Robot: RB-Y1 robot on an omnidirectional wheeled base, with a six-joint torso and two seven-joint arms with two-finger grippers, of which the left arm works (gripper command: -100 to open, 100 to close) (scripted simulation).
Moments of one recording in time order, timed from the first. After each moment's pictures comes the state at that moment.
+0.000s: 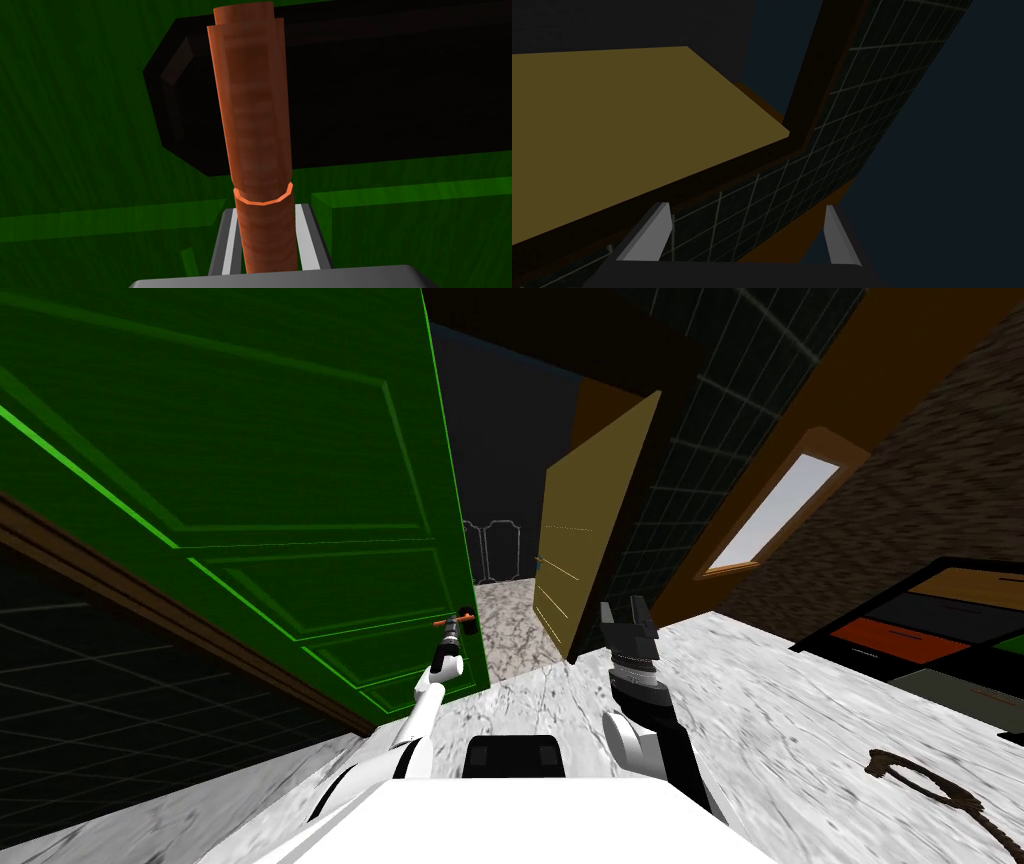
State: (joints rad) arm -0.35 0.00 0.39 -0.88 0.05 -0.40 -0.18
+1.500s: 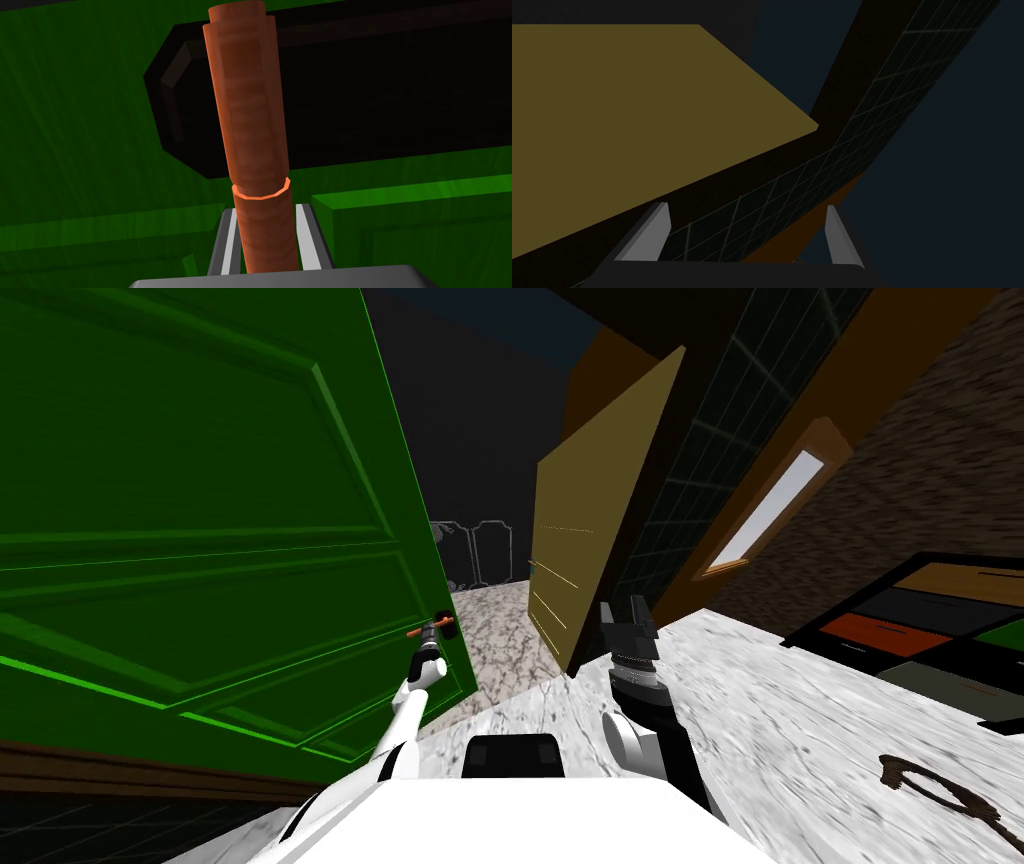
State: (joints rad) arm -0.31 0.06 0.52 -0.92 0.19 -0.39 -0.30
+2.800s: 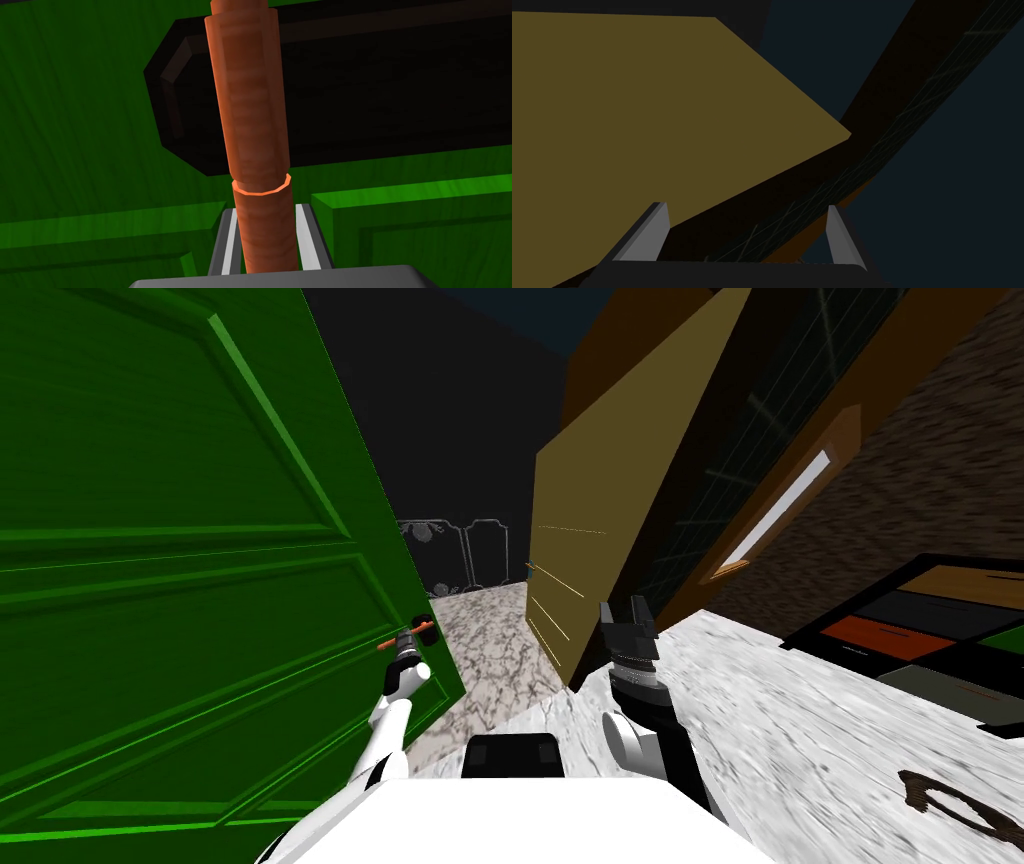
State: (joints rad) arm -0.26 0.07 0.64 -1.01 0.33 -0.36 -0.41
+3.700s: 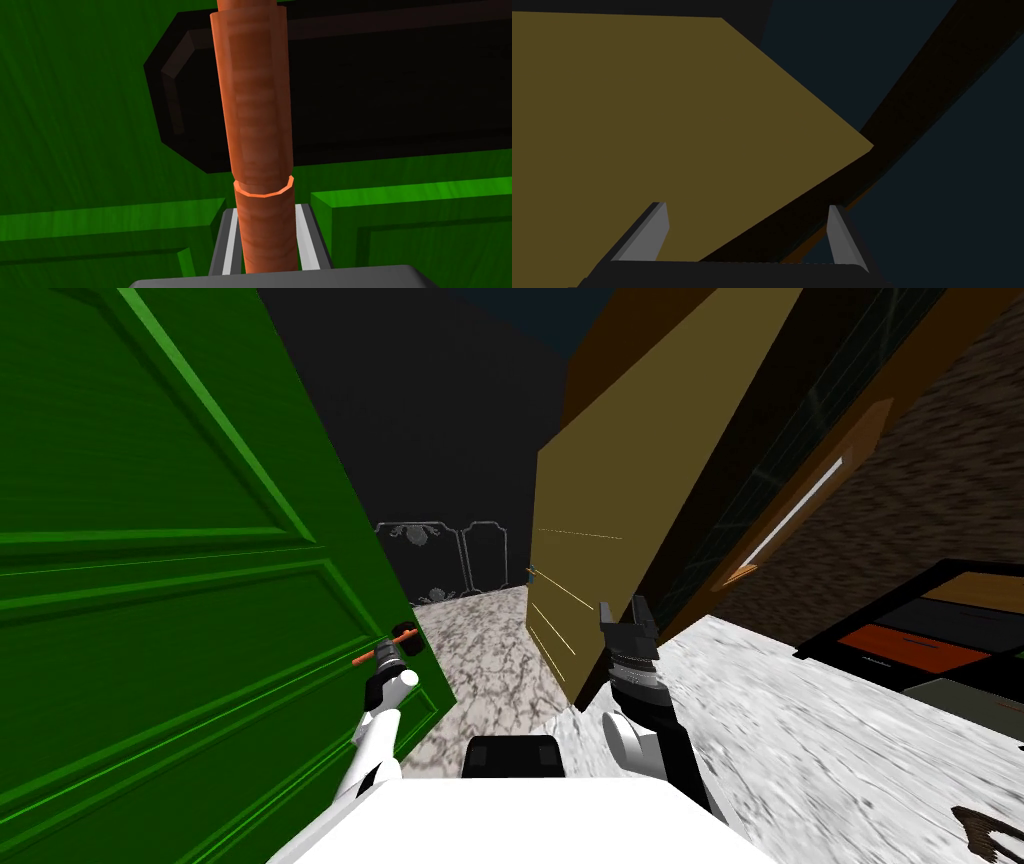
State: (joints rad) arm -0.22 0.07 0.74 -1.04 0.43 -0.37 -0.50
